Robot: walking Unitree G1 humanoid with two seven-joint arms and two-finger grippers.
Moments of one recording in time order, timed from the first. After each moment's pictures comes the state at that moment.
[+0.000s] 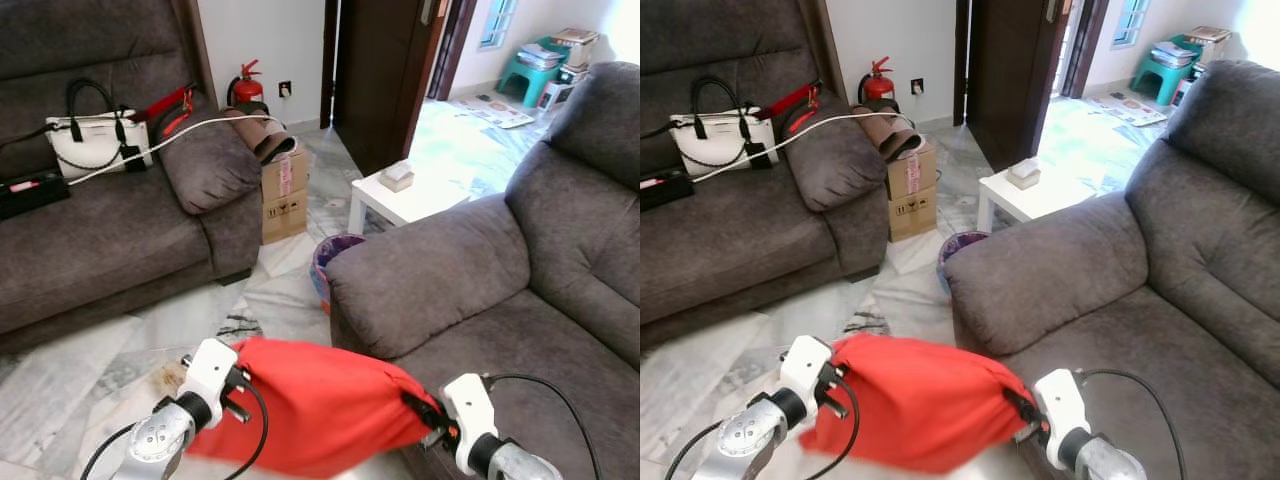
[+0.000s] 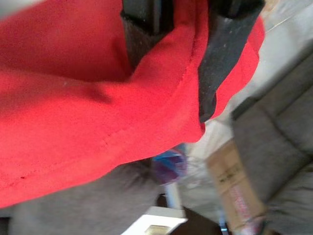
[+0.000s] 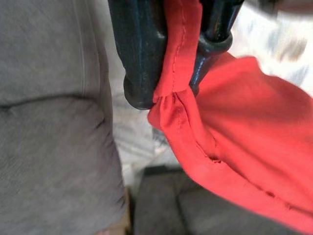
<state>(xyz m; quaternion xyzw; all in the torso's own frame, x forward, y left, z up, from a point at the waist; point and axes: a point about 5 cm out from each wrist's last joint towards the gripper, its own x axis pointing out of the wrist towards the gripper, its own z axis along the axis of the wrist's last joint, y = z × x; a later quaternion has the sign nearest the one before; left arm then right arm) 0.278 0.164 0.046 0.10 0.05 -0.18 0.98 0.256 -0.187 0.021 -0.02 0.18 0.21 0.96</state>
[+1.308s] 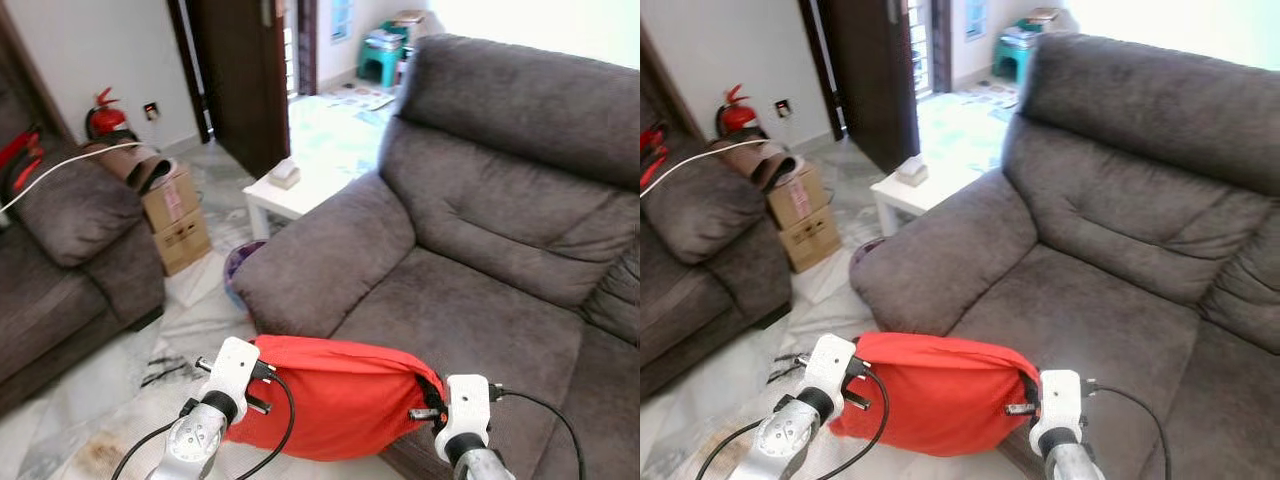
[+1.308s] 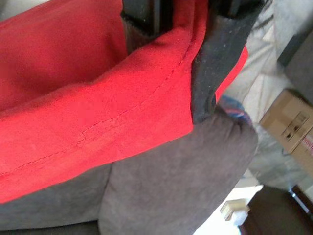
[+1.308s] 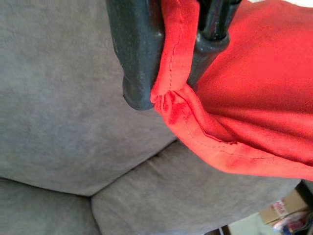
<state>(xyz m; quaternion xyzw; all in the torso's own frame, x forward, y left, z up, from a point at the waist) 0.283 0.144 0.044 0.11 0.06 -0.13 0.98 0.255 -0.173 0.005 0.01 0.15 0.06 0.99</state>
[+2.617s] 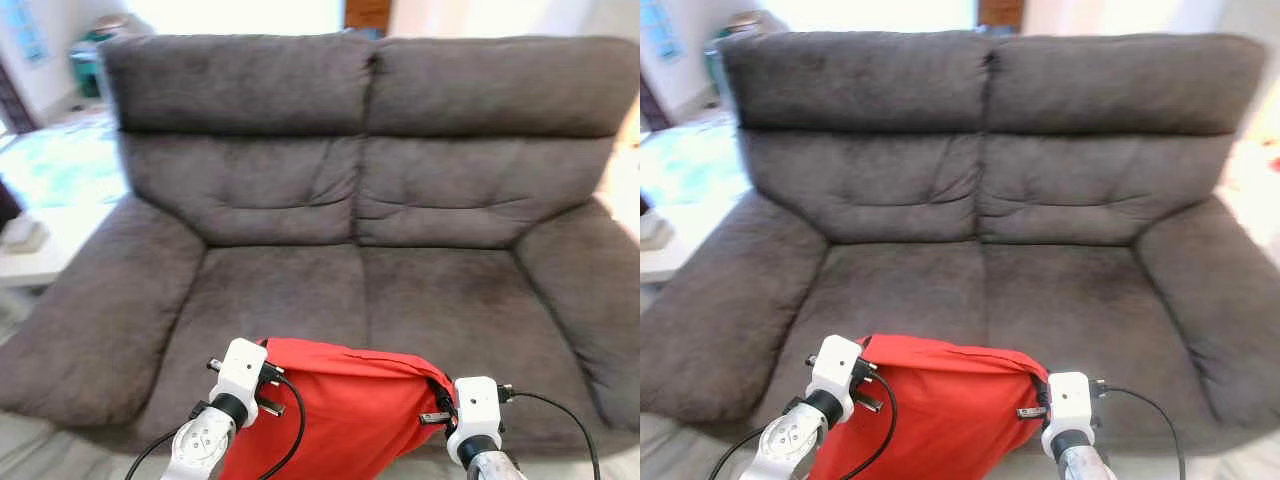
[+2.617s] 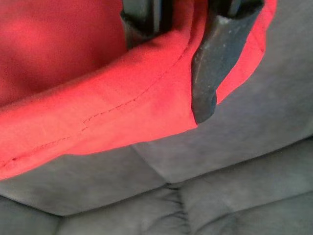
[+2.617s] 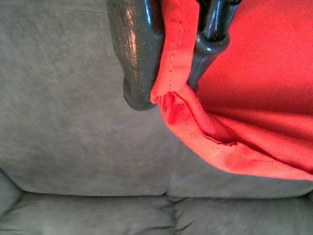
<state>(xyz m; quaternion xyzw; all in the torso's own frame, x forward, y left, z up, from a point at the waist) 0.275 0.133 0.048 0.06 0.04 -0.16 0.98 0.256 -0.190 0.007 -0.03 0.15 0.05 0.99</state>
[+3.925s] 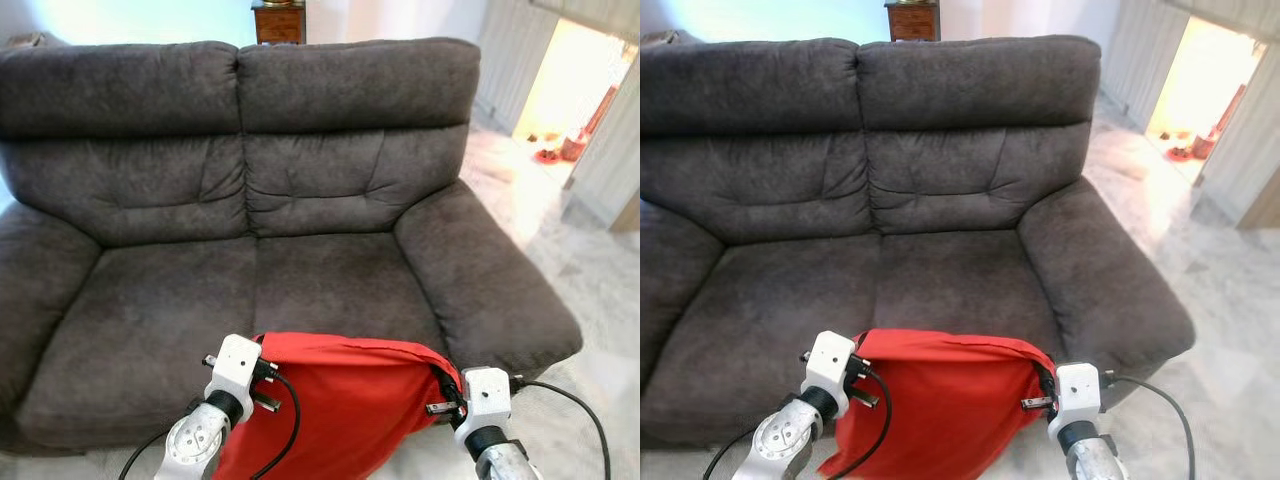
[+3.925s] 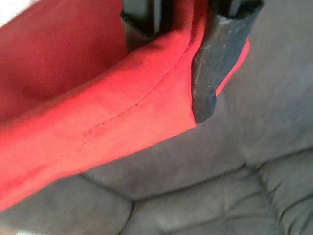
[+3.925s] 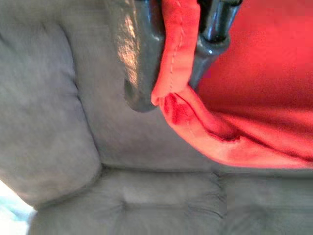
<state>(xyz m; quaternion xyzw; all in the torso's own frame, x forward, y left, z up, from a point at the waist) 0.273 0.146 0.047 0.07 0.04 -0.15 0.98 0.265 -0.188 0.028 -0.02 0.08 0.09 0.99</state>
